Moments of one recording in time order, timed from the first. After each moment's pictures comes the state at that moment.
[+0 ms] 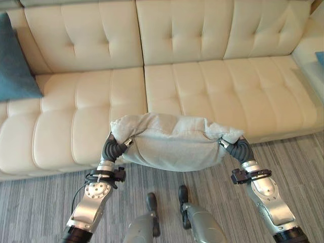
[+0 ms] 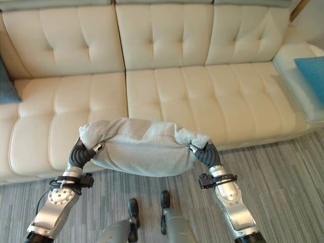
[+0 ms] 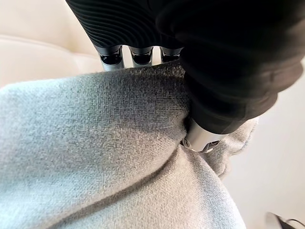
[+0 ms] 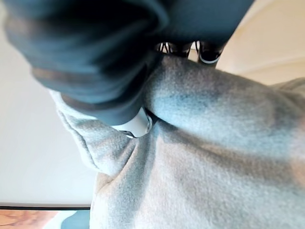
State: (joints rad) left arm 0.07 0.44 -0.14 -0.01 -0.26 -0.21 0.18; right arm 0.04 -0.43 0.17 -0.11 0.25 -0.16 -0.04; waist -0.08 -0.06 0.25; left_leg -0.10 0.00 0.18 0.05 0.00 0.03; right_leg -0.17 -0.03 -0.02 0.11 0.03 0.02
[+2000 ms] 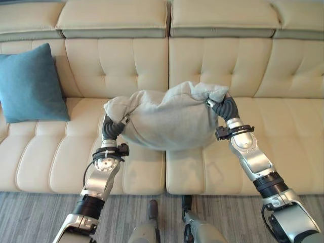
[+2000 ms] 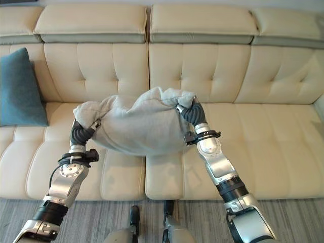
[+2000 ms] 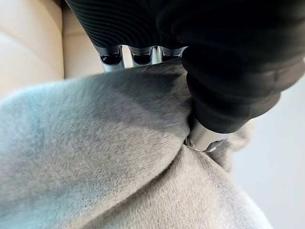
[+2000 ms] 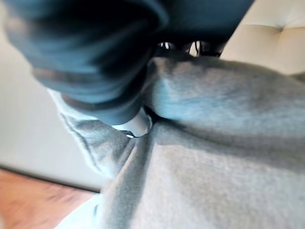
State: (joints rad) left arm -0.50 0.42 -0.22 0.43 -0.26 -0.19 0.42; right arm -0.74 -0.41 0.34 0.44 0.22 -0.13 -0.29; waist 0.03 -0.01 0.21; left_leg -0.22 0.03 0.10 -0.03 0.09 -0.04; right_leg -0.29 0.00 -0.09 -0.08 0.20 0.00
